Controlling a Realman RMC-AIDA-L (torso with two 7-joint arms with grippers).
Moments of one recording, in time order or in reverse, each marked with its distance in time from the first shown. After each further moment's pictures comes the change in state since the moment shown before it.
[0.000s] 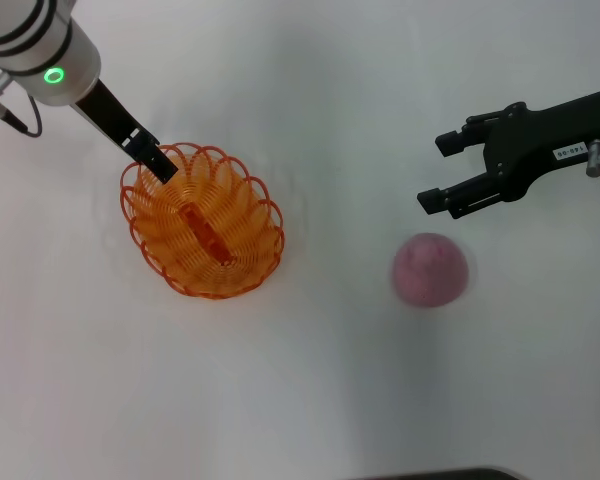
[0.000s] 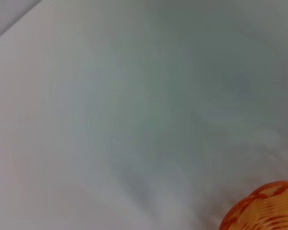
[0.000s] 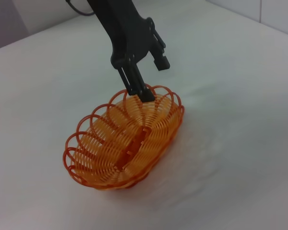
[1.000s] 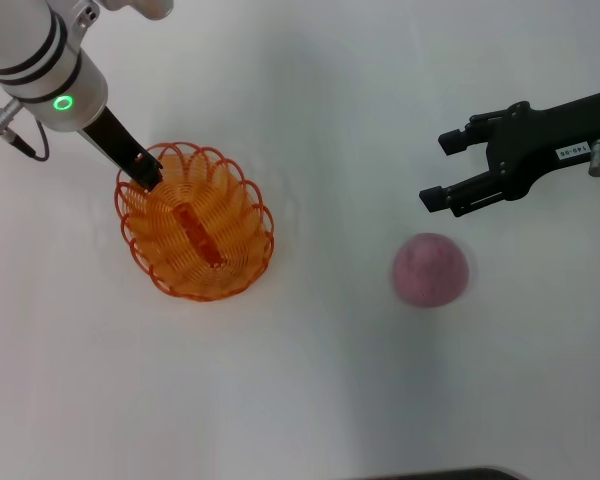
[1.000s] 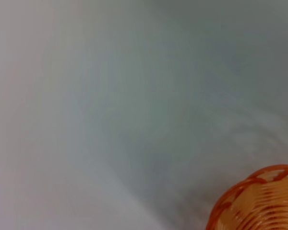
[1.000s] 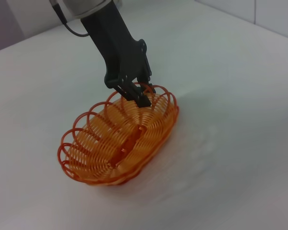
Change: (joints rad) left arm -0.007 -0.007 0.004 -0.090 0.000 -0.052 0.012; right arm -0.005 0.003 0.014 -0.002 -0.001 0.002 -0.002
